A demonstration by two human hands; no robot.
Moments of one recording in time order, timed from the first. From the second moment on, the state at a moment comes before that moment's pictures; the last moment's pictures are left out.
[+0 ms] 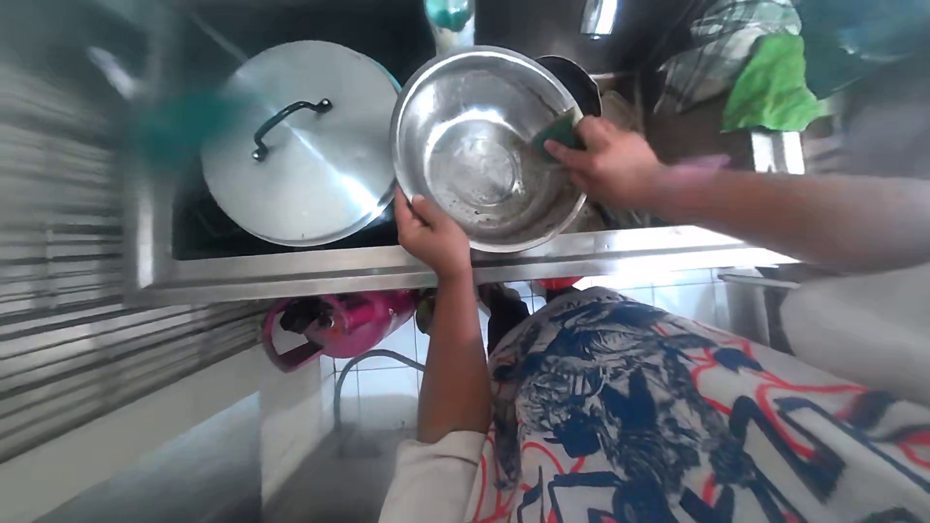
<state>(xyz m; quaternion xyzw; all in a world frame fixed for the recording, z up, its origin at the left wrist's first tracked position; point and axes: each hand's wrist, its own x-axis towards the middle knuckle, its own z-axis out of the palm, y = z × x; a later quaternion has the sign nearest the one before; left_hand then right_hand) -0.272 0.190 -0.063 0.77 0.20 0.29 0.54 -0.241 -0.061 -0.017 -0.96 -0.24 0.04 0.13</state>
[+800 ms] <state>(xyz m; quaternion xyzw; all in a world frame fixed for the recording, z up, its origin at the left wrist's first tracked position) -0.283 0.184 -0.060 0.78 0.18 0.26 0.54 -0.119 -0.008 -0.021 -0.88 -0.34 0.28 -0.17</state>
